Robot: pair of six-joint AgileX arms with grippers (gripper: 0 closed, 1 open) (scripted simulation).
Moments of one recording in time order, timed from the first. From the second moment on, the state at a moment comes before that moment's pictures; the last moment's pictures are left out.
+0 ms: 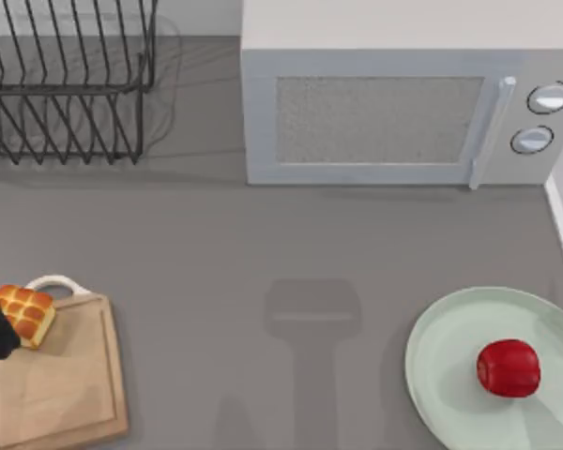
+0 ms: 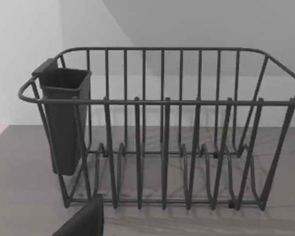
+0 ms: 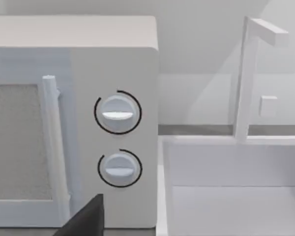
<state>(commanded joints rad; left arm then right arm) 0.00 0.00 0.00 0.00 0.00 0.00 0.00 0.00 0.00 0.00 0.00 0.00</state>
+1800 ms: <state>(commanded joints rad) -0.07 1.67 1.14 -1.05 -0.01 0.21 0.00 0.00 0.00 0.00 0.00 0.00</state>
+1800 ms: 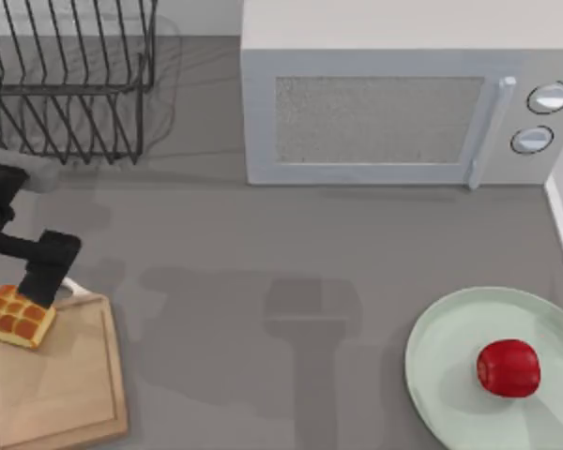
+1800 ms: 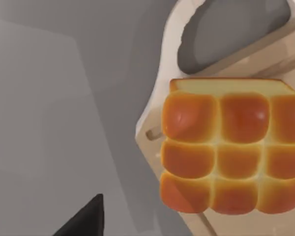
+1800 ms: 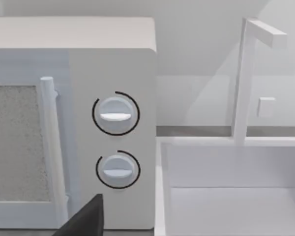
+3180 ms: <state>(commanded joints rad) -0.07 1.79 0.97 -0.77 -0.01 0.22 0.00 0.00 0.00 0.00 0.00 0.00</state>
